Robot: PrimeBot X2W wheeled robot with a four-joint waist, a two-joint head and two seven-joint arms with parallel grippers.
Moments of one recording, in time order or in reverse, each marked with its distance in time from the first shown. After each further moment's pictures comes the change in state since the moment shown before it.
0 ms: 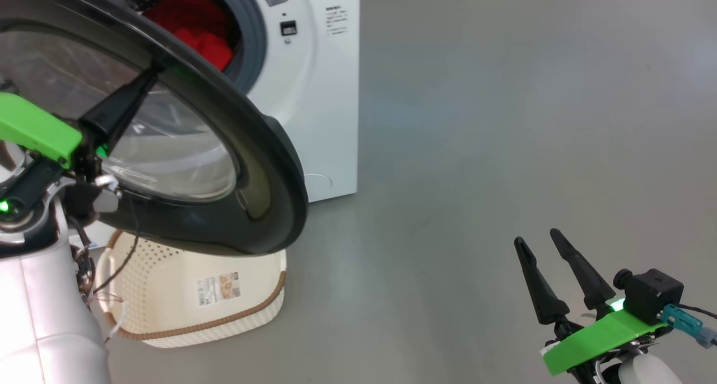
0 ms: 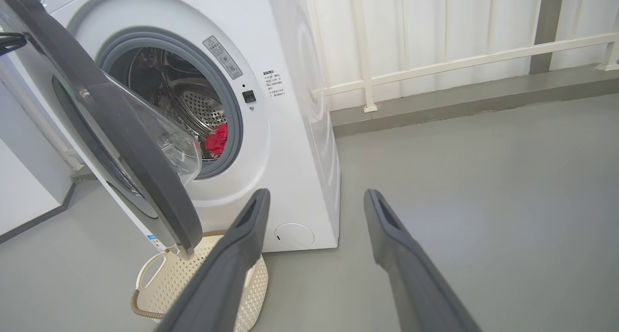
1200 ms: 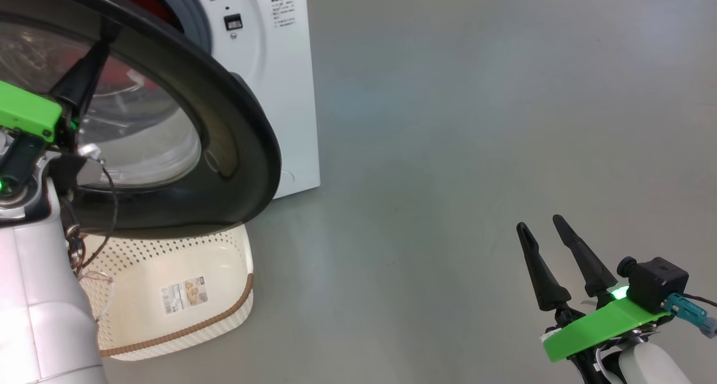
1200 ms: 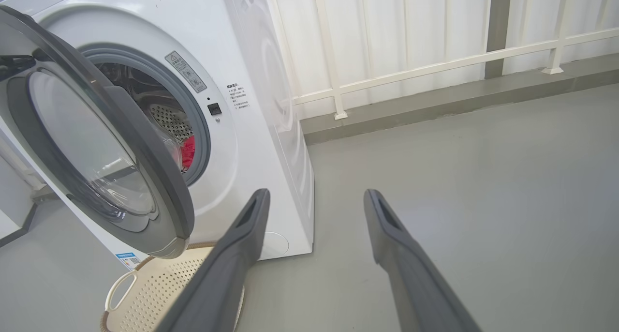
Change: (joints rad) left arm -0.114 0.024 0.037 0.202 0.093 -0.077 -0.229; right arm -0.033 0.012 -0.016 0.000 0.006 0.000 0.000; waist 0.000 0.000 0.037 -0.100
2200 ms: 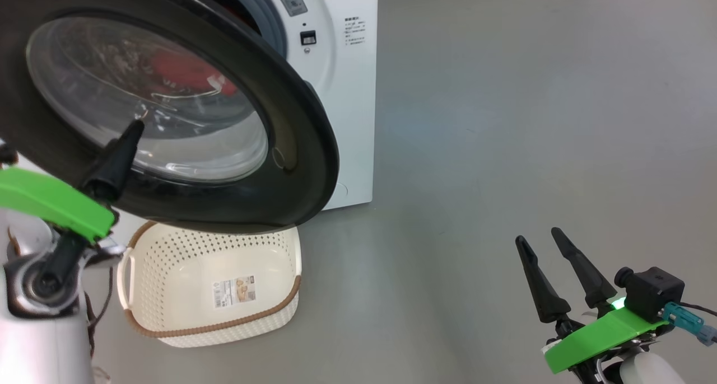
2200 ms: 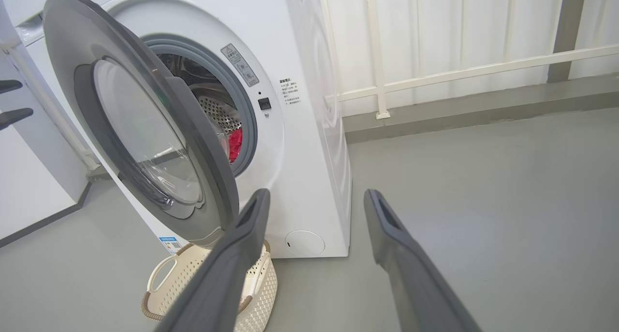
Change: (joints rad) left arm 0.302 0.067 -0.131 -0.204 0.147 -0.135 -0.071; right arm 0.023 -0.018 0.020 0.011 0.000 0.000 0.000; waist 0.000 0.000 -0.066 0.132
